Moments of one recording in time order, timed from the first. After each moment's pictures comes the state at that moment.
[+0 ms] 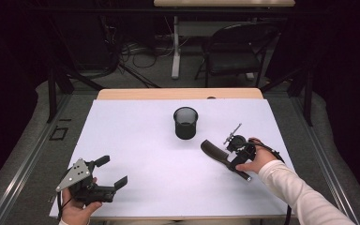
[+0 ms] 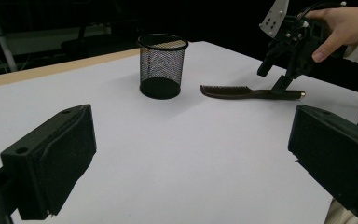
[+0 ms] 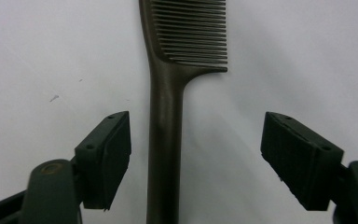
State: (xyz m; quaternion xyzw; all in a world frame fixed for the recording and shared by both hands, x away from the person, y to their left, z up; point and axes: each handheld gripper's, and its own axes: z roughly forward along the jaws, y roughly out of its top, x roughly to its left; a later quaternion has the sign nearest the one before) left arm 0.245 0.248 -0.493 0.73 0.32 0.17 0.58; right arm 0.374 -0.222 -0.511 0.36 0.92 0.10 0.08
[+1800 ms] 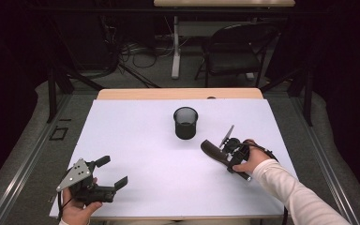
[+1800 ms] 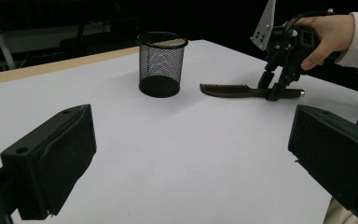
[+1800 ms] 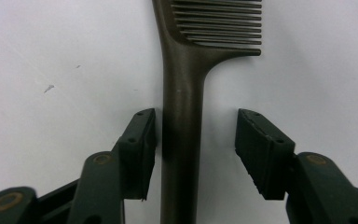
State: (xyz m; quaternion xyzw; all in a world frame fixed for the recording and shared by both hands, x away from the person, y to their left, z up) left arm 0.246 0.247 -0.494 0.73 0.32 0.17 0.58; right arm 0.382 -0.211 -0.526 0.36 0.93 0.04 0.04
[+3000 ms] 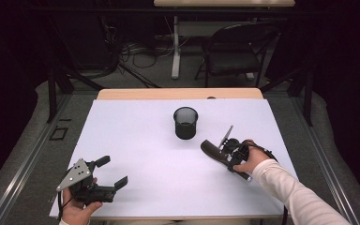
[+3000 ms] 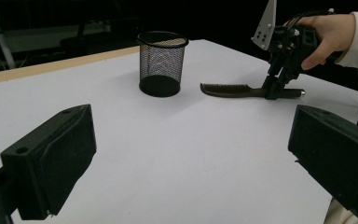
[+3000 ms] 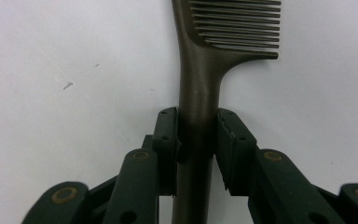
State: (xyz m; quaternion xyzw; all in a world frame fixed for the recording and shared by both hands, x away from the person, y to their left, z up) left arm 0.246 0.247 -0.495 0.73 0.32 0.17 0.58; right arm 0.381 -0.209 -0.524 0.35 0.94 0.04 0.02
